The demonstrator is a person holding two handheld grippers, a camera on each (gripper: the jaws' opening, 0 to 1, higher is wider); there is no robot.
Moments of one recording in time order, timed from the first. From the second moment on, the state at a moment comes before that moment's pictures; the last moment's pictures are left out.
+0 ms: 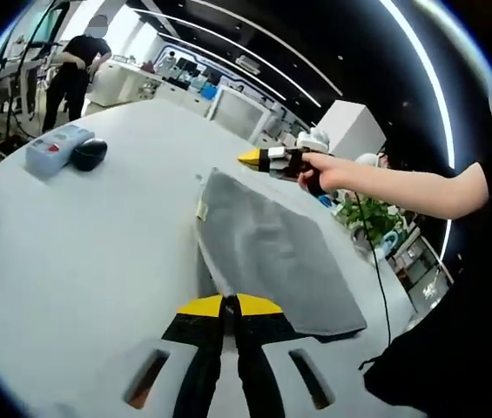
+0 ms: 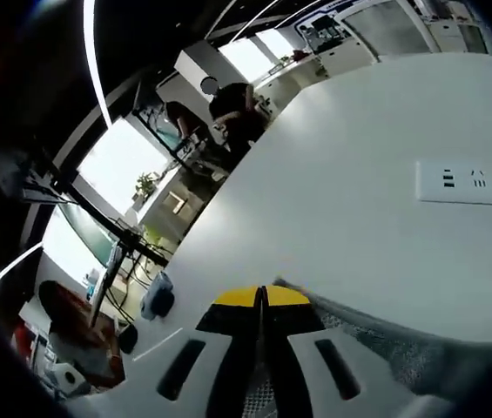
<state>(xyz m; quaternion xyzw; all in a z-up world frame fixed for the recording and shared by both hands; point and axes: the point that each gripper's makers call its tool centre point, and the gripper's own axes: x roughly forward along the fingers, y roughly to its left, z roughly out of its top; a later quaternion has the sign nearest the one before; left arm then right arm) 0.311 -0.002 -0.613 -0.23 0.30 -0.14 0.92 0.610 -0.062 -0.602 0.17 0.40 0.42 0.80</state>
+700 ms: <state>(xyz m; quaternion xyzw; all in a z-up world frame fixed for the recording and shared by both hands) 0.313 0.016 -0.621 -0.22 0.32 -0.08 0.92 0.553 -0.153 -0.630 0.03 0.41 0.47 0.78</state>
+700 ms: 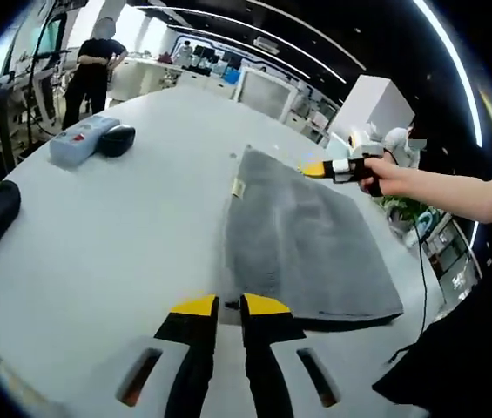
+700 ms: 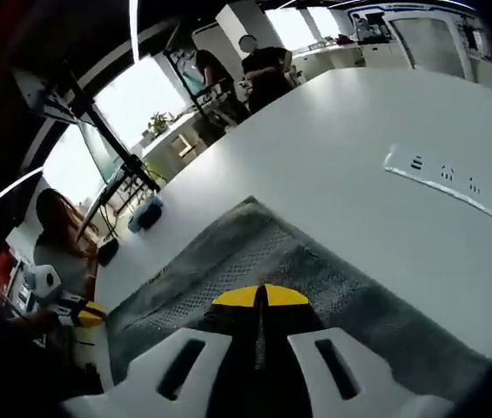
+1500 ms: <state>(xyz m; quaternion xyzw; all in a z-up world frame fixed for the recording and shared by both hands) 0.332 -0.241 -0.618 -0.20 0.38 -0.42 0.80 0.545 -0.265 -0.632 -0.10 0.36 0.44 0.82</state>
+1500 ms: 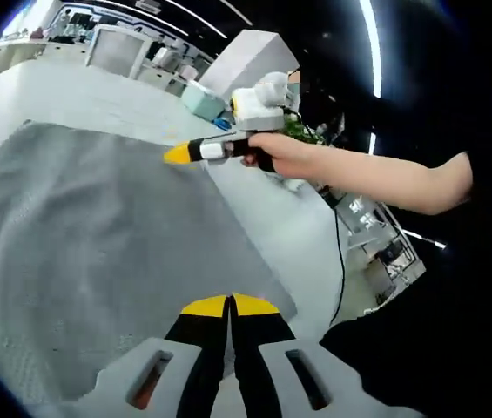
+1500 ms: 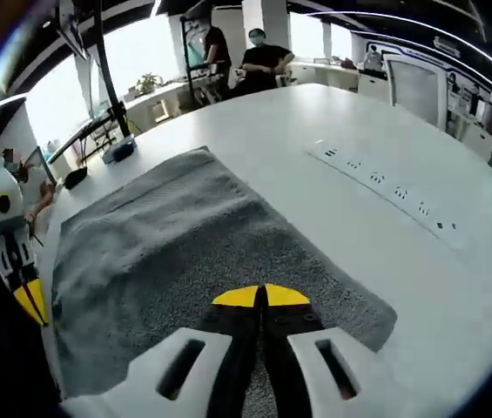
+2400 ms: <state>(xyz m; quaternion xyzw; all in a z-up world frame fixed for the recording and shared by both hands) 0.325 -0.254 -0.658 0.18 0.39 -0.48 0.77 0.540 -0.268 -0.662 -0.50 0.26 0.46 0.68</state>
